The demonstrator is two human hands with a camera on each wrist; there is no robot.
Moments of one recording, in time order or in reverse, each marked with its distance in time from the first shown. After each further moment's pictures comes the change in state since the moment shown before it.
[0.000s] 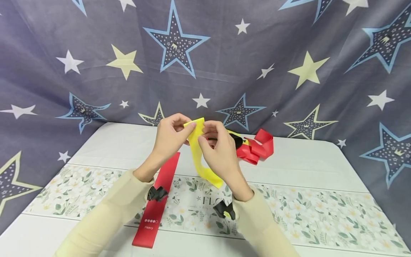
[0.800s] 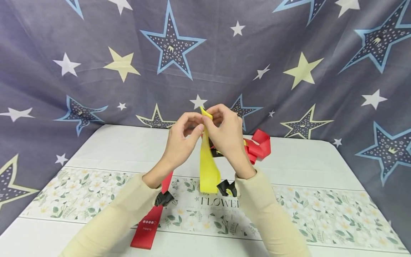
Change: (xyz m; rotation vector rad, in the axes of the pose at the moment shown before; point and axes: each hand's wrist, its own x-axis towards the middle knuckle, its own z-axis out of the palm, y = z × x) left_hand -0.009 0.009 0.028 -0.017 -0.006 0.207; right_hand 0.037 -0.009 -0.024 -0.232 0.134 -0.092
